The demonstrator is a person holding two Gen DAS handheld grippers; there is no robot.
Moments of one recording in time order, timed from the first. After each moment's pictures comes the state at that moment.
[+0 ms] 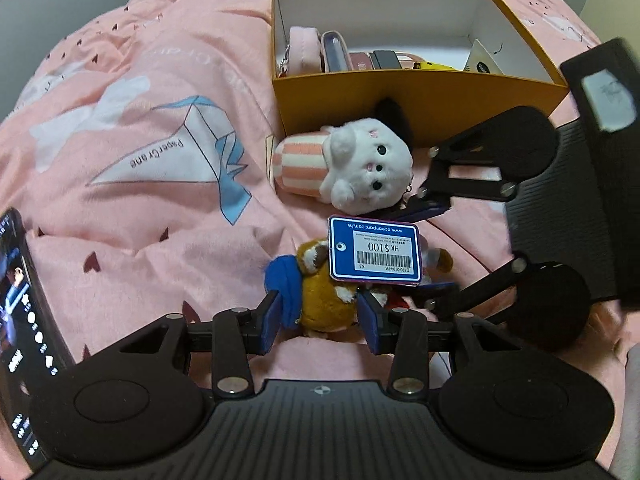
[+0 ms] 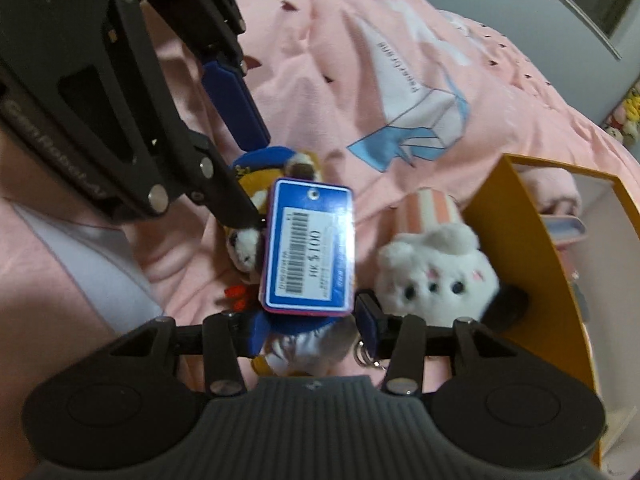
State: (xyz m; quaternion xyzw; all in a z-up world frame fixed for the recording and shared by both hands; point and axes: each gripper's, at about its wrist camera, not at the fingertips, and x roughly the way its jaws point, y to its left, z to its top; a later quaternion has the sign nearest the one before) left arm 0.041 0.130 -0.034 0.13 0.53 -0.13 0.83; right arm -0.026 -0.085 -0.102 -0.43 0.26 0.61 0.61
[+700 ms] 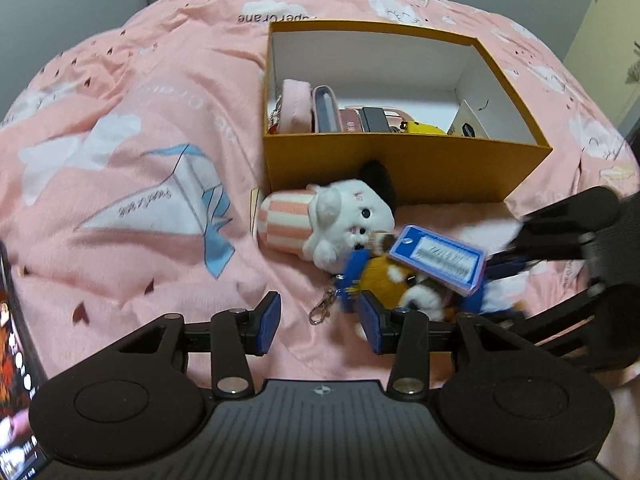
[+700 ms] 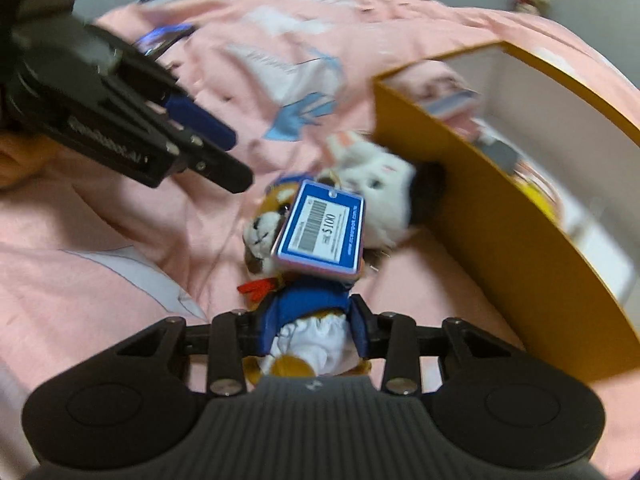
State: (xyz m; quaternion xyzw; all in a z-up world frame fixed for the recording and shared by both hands) left arm 0.055 0.128 -0.020 0.08 0.48 -0.15 0.86; right arm 0.007 -0.159 -0.066 -0.26 0.39 0.52 0.71
